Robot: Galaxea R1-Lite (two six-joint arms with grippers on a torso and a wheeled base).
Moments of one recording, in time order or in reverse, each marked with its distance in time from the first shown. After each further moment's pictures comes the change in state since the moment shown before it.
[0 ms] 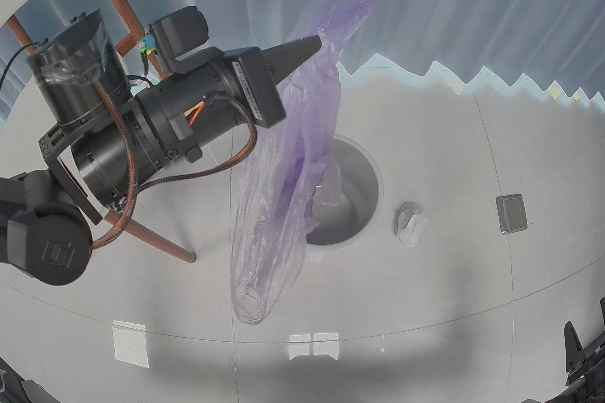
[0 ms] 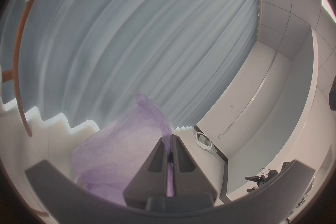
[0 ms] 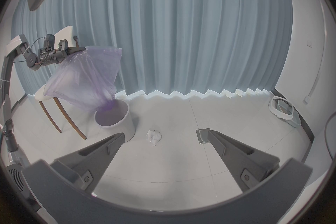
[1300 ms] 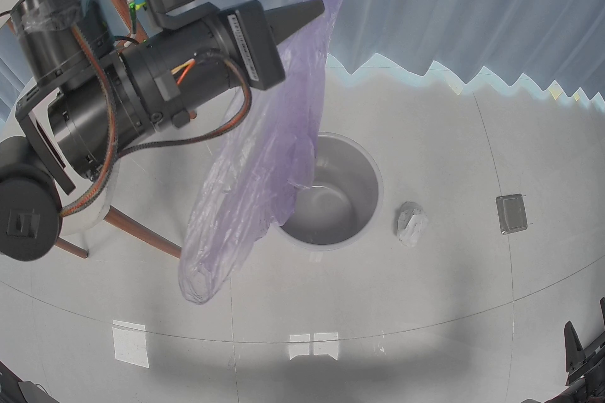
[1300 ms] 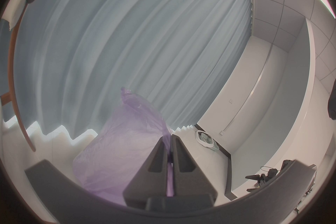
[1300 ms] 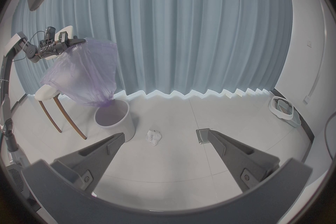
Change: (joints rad) left arm -0.027 -0.045 -0.124 0.170 0.014 0.083; right arm 0.000 0.000 0.000 0.000 0.000 0.000
